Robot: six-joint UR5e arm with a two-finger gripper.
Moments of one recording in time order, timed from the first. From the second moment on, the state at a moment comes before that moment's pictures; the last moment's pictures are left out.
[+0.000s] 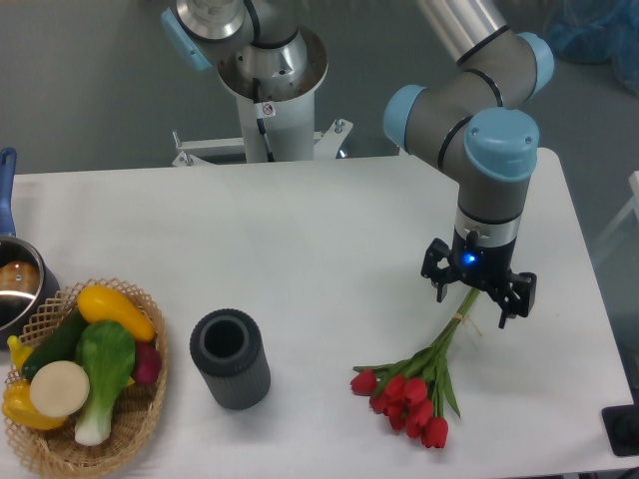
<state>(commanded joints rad) 2.67 -2.00 -1.58 -0.86 1.47 1.24</state>
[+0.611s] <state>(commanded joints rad) 2.65 -2.03 -1.58 -0.84 1.47 1.15</state>
